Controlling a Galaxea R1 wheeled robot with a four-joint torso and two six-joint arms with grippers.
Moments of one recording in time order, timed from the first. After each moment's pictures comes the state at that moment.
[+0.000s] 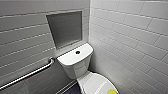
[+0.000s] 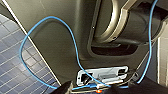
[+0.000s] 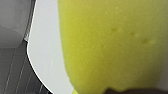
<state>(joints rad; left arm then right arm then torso) 1.74 2.91 -2.41 0.07 -0.16 -0.11 -0.86 2.55 -1.97 0.43 0.01 0.11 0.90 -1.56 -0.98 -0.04</state>
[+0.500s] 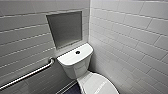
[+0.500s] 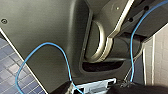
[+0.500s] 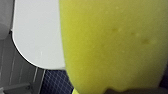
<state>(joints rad) 1.69 2.76 -2.16 0.07 -0.16 -0.11 -1.02 2.34 -1.77 0.43 0.06 0.11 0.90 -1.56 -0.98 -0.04</state>
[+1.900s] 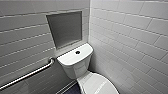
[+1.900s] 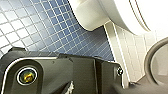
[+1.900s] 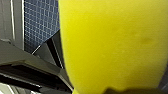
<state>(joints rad) 1.26 2.32 -1.61 0.06 -0.13 -0.25 -1.54 2.31 -1.66 0.24 0.20 0.09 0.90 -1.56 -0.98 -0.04</state>
